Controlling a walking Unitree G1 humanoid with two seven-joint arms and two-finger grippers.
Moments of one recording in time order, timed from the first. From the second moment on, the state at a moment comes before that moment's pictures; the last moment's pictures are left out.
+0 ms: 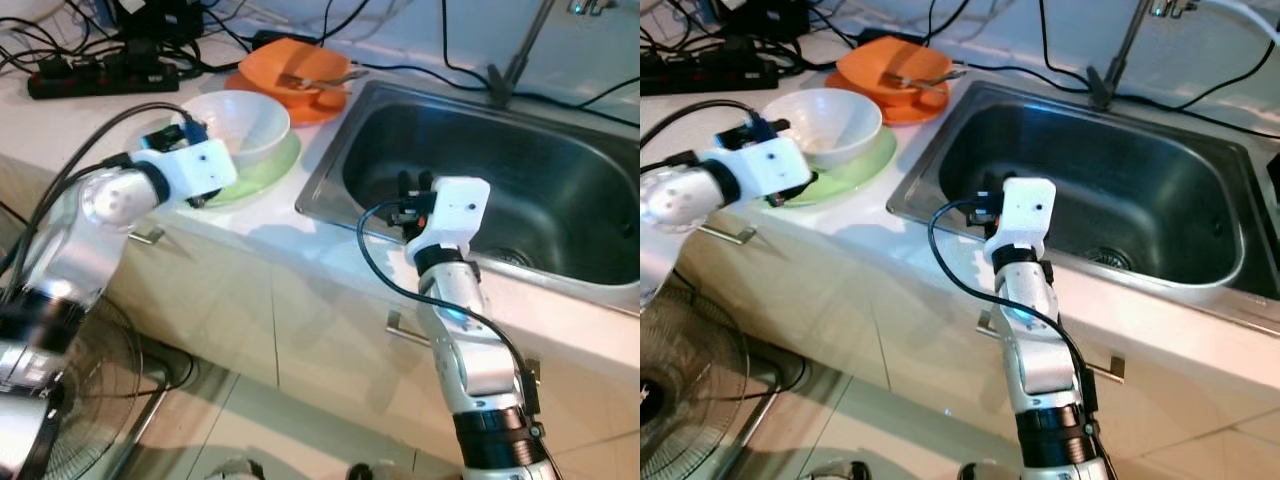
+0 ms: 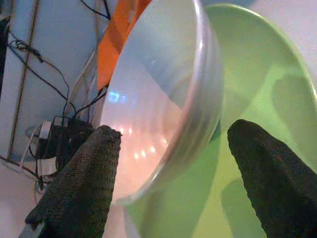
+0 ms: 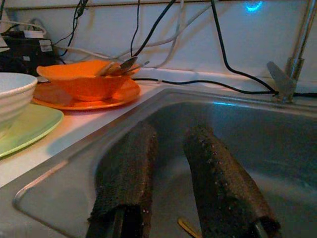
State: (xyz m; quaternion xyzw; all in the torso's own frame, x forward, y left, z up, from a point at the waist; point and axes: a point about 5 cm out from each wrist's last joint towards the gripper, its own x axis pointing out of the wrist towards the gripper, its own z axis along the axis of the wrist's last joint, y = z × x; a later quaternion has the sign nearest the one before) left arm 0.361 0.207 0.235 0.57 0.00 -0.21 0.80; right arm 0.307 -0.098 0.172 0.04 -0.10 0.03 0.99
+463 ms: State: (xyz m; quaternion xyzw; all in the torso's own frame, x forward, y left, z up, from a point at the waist) left arm 0.381 0.212 0.234 0.61 0.03 -0.21 0.76; right arm 0.307 -0.098 0.172 0.04 -0.10 0.02 0.99
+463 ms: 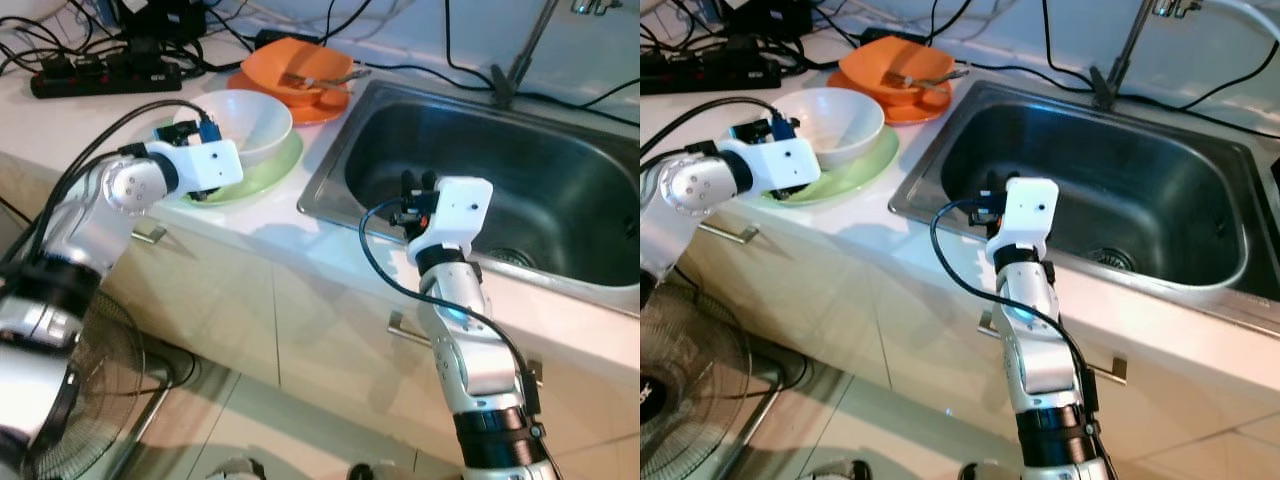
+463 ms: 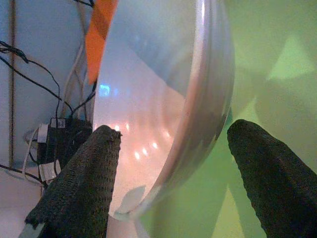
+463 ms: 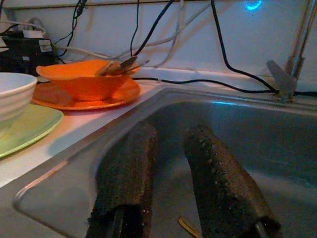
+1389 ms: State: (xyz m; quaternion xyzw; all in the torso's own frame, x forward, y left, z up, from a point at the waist) left arm 0.389 0.209 0.222 0.62 0.04 -0.25 0.75; right arm 0.307 -0.100 0.172 0.04 -0.10 0.02 0.99
